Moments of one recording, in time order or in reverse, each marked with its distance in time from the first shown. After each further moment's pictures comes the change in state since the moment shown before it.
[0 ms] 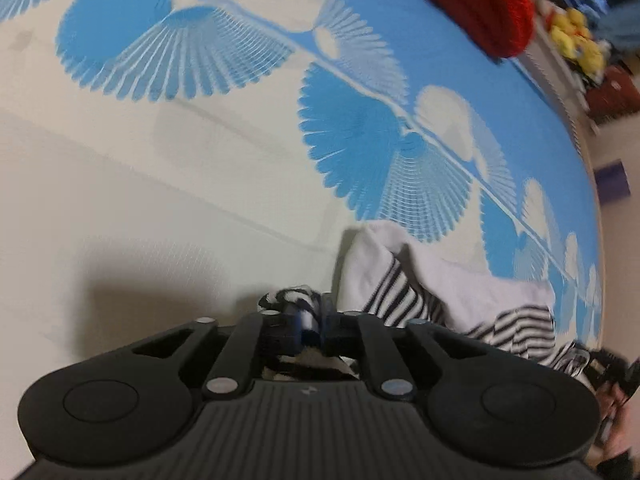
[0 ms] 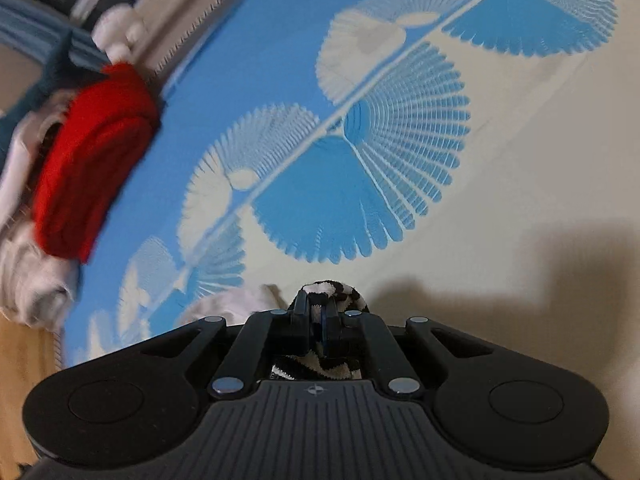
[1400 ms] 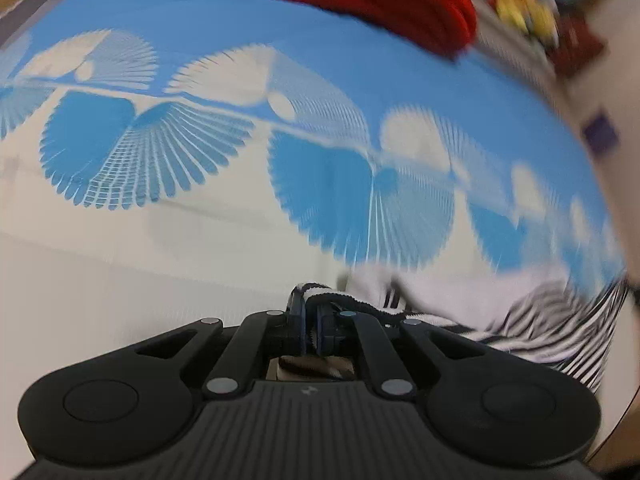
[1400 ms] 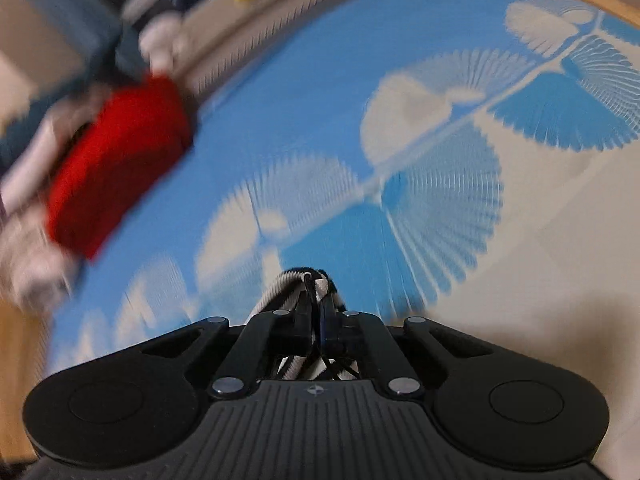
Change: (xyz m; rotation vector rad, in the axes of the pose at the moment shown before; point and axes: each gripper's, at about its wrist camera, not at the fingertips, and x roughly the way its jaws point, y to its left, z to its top) left arm -0.029 -0.025 0.009 0.233 -0.174 0.038; right arm -0.025 0.021 0.016 -0.130 -0.184 0.070
